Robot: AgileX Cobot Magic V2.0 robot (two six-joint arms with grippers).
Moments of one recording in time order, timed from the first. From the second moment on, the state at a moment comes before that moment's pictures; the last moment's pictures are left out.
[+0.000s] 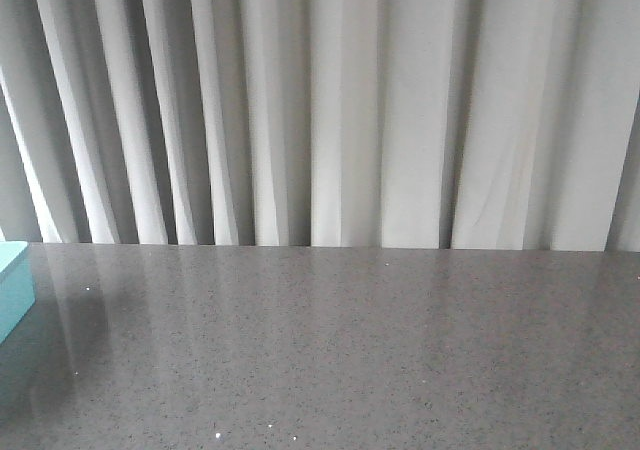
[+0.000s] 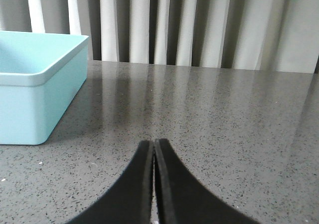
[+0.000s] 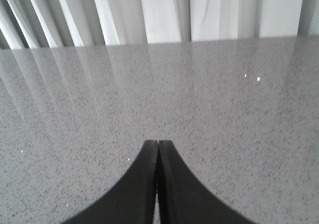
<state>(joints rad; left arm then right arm) 0.04 -0.01 0.02 -0.11 0.13 -0.03 -0.11 0.49 -0.48 0.57 0.41 -0.48</state>
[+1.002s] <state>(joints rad) 0.04 -0.01 0.02 -0.11 0.13 -0.03 -0.11 0.01 0.03 -0.38 0.00 0.59</state>
